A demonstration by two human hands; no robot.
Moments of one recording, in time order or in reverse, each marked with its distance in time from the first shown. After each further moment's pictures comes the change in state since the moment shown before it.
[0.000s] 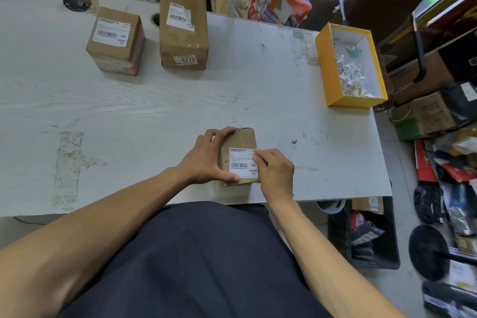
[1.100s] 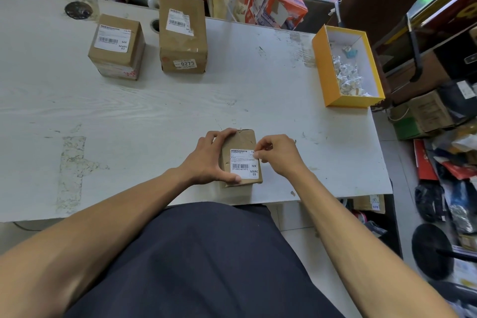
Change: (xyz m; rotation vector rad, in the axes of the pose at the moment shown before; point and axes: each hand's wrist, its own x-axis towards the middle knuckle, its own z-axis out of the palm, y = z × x) left_hand 0.000 0.000 -0.002 0.003 -0.016 0.001; right_hand 0.051 -0.013 -0.032 0.075 -0.427 0.170
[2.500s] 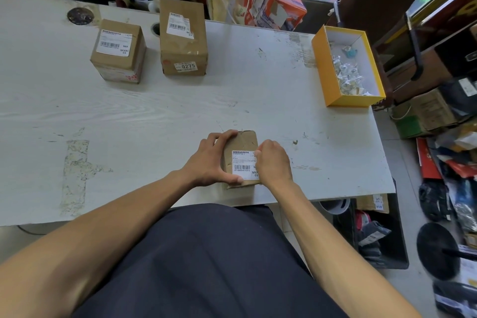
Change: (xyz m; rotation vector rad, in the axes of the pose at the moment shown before) left_hand -0.001 0.000 0.001 0.013 0.004 0.000; right_hand -0.010 -0.006 0.037 -0.369 0.193 0.010
